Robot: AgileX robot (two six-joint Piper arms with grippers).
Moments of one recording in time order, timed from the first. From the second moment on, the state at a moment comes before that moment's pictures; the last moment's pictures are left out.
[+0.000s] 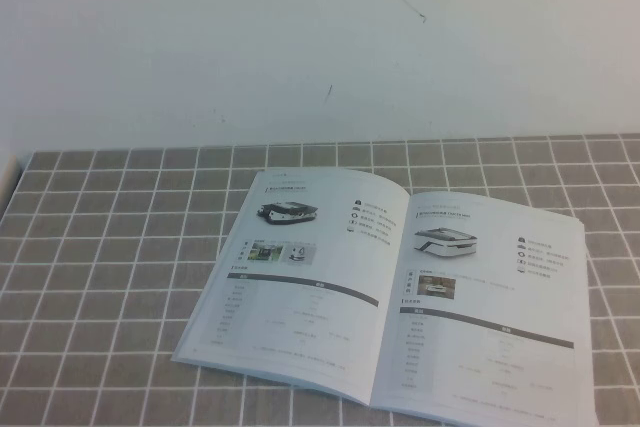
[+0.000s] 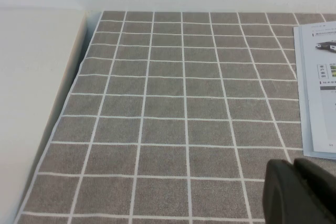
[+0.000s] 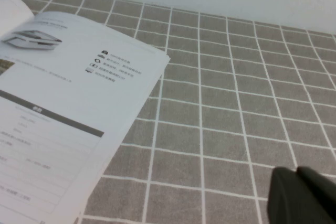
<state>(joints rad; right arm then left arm) 0.00 -0.01 0.02 0.00 0.42 -0.17 -0.01 -0.01 0.02 -0.01 0.36 -0.10</state>
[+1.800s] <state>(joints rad) 0.00 -0.01 0.02 0.08 0.42 -0.17 -0.01 -0.01 0.02 -0.01 0.36 -0.10</state>
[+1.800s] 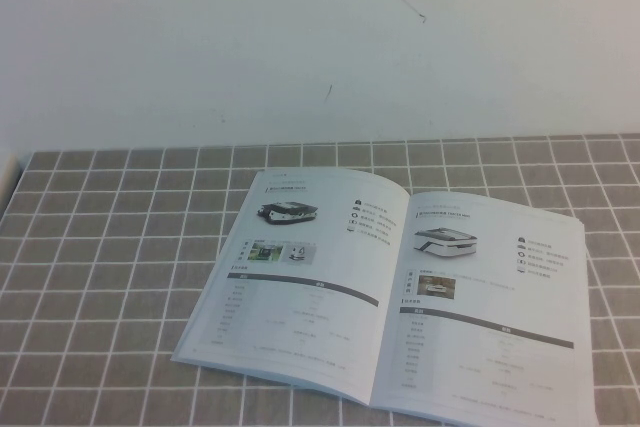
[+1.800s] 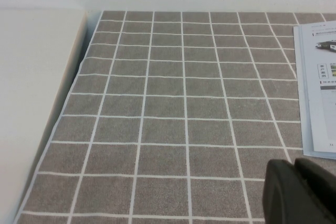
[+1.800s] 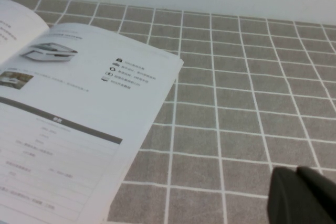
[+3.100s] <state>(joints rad) 0.00 -0.01 0.02 0.04 0.42 -0.18 -0.01 -0.01 0.02 0.02 -0.63 -0.04</state>
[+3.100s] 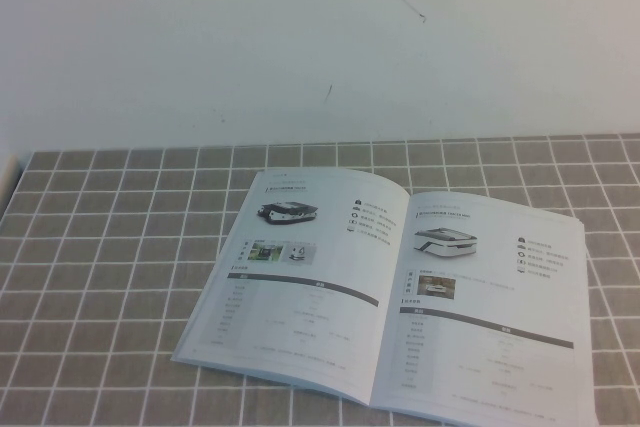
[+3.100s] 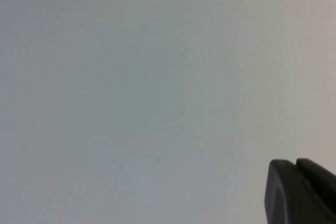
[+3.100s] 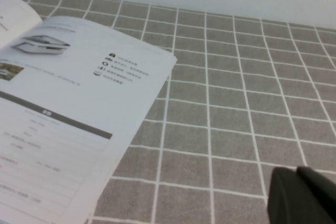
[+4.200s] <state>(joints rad) 0.00 -0.01 0.03 0.00 -0.27 -0.19 -0.01 -0.01 0.02 0.01 -0.11 -0.22</state>
